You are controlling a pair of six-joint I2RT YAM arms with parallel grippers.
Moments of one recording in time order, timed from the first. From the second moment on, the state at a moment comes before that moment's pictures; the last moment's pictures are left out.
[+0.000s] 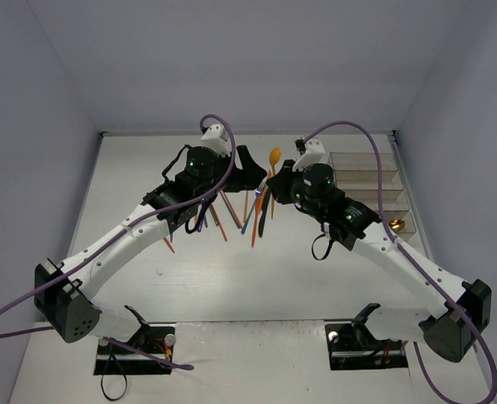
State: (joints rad) left arm -0.71 1.38 1.31 -0.21 -0.02 -0.61; right arm 0.69 1.20 1.07 -0.17 0.17 0.47
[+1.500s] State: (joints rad) left arm -0.44 0.77 0.77 -0.59 -0.55 -0.30; right arm -0.17 1.36 0.74 -0.39 0.38 1.25
